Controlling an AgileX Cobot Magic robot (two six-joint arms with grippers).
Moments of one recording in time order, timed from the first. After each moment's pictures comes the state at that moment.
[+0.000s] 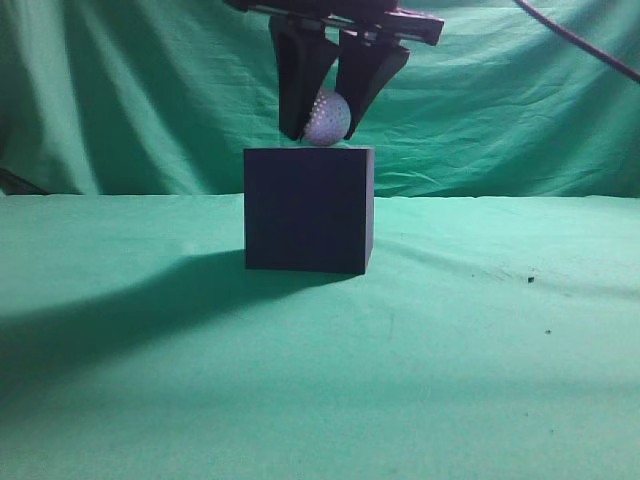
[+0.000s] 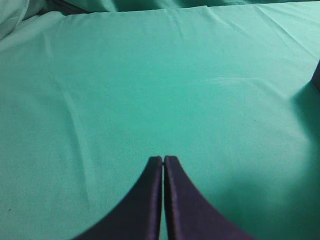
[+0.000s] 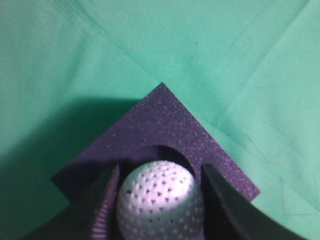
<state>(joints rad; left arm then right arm) -0.11 -0.02 0.02 0.09 0.36 -0.03 0.69 1.88 -1.47 0.01 0.80 -0.05</state>
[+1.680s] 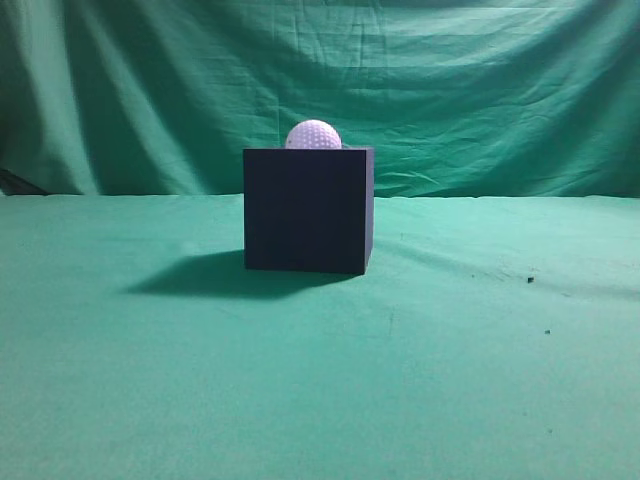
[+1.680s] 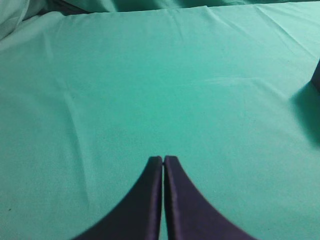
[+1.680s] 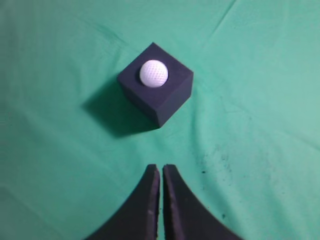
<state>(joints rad) -0.11 -0.02 0.02 0.09 0.36 -0.03 0.69 1.05 -1.11 0.01 0.98 0.06</state>
